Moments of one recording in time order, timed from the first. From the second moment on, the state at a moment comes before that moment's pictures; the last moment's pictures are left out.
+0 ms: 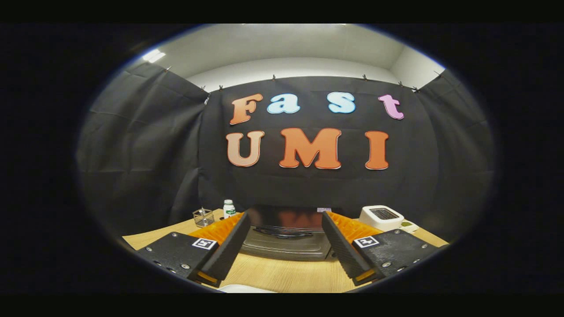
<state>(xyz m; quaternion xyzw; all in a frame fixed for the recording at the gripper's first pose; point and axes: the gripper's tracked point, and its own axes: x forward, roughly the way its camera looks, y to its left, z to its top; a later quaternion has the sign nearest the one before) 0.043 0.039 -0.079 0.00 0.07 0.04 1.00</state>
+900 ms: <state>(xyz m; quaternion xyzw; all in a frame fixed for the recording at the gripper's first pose) 0.152 0.059 -0.177 0.04 0.16 0.02 0.99</state>
